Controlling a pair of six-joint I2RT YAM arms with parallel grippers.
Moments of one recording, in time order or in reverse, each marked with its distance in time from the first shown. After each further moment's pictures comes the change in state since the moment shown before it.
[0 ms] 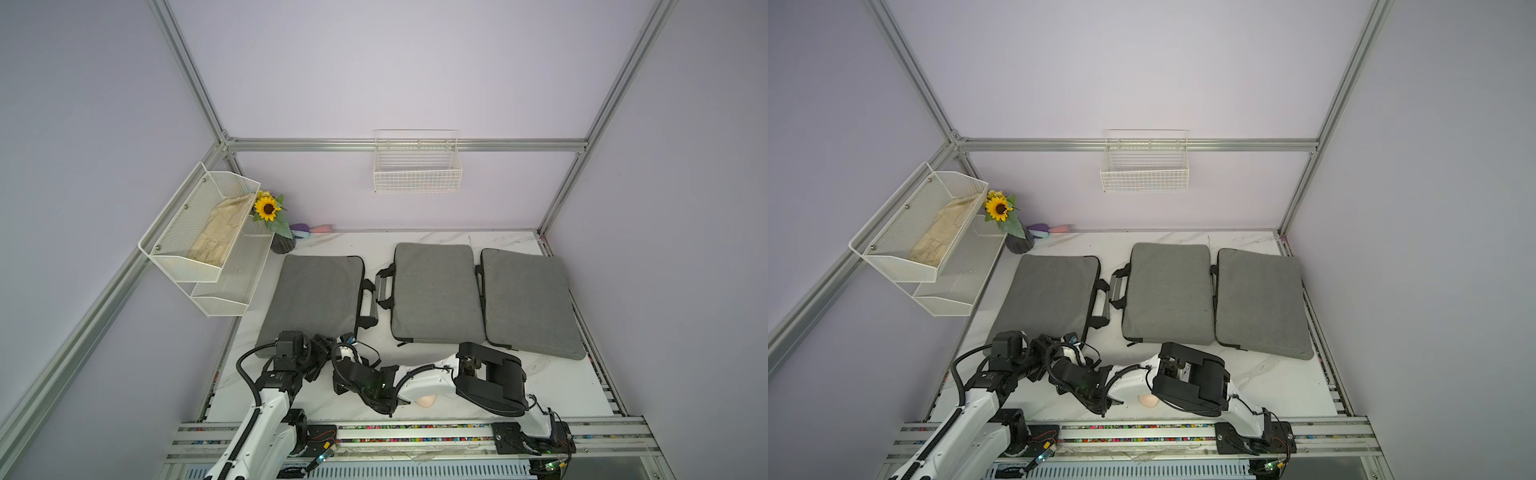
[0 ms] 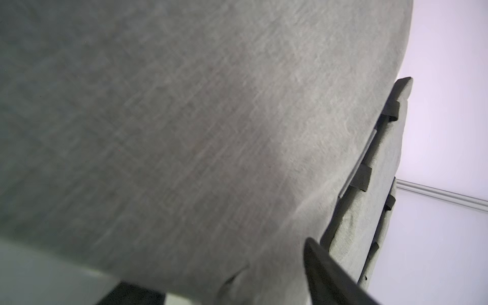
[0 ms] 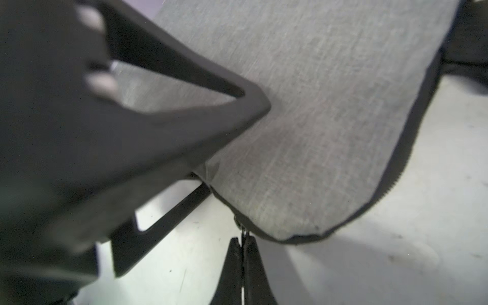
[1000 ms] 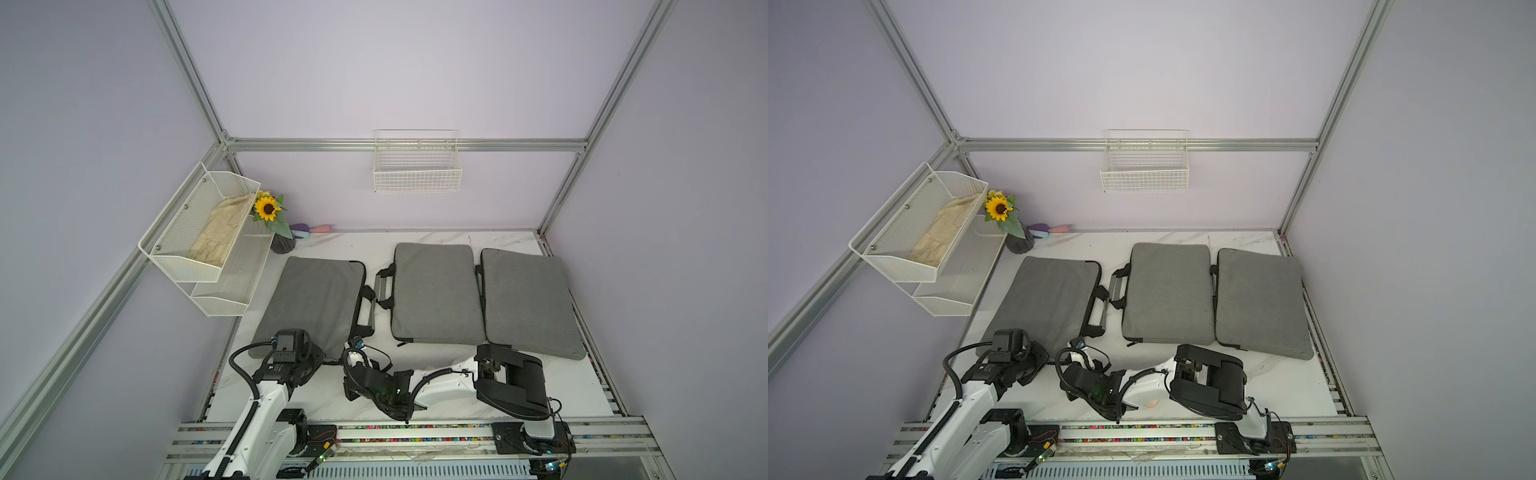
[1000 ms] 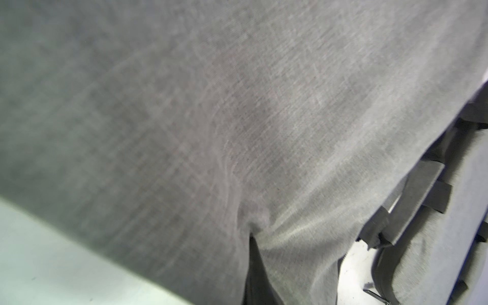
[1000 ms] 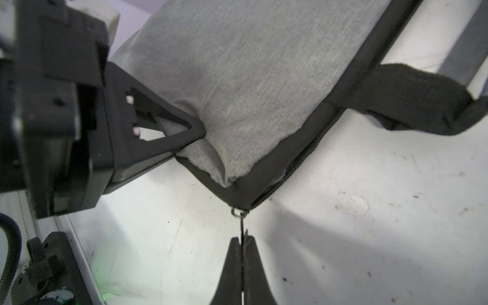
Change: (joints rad) left arm 0.013 0.078 0.113 -0.219 -0.172 0.145; right arm 0.020 -0.127 -0.156 0.035 0.017 -0.064
